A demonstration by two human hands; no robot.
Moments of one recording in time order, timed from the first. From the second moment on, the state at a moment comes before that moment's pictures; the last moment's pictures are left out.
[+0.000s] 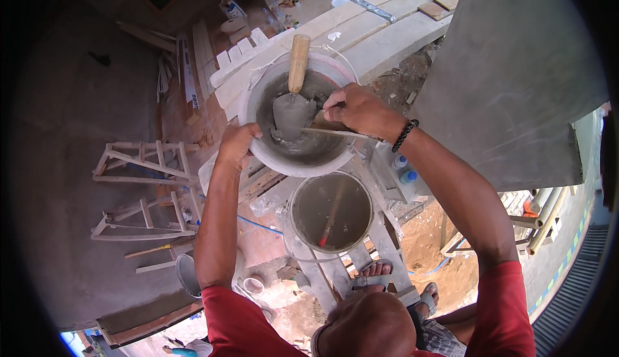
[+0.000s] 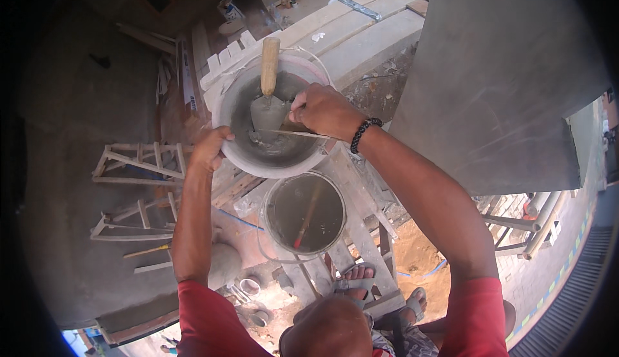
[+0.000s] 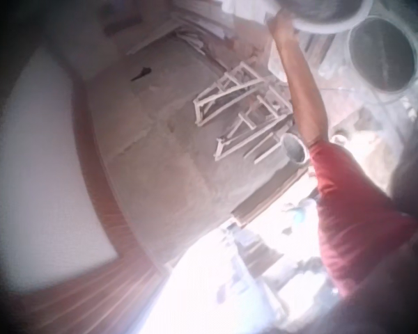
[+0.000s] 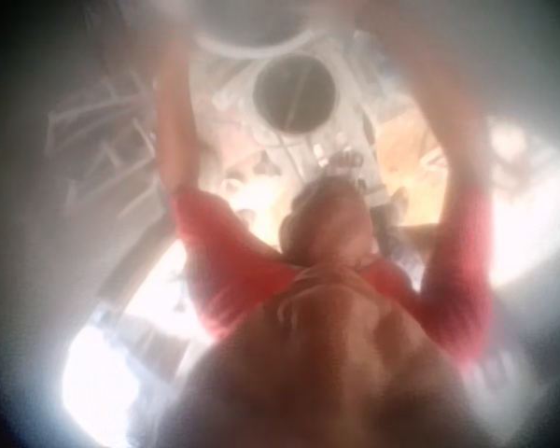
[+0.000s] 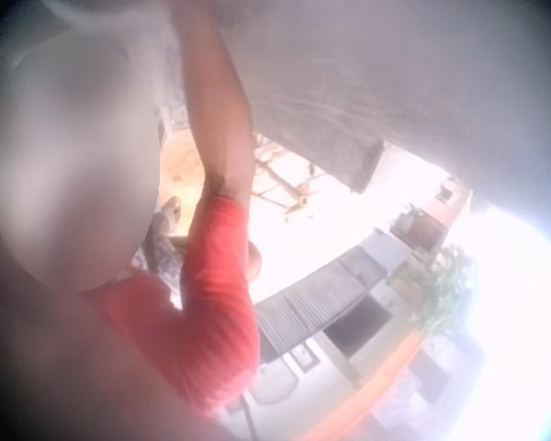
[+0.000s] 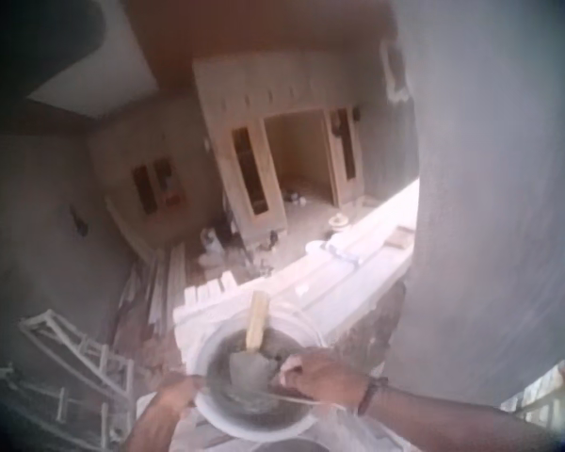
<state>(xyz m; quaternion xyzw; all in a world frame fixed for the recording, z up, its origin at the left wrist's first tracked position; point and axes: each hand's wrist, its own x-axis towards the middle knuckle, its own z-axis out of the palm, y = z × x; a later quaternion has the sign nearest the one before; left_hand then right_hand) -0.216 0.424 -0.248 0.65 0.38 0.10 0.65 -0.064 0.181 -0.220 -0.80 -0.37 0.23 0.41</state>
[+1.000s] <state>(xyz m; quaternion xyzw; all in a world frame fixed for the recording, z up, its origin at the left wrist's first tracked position) -0.207 0.369 -0.214 0.69 0.33 0.09 0.64 -0.080 0.208 -0.279 -0.83 -0.31 0.24 0.39</state>
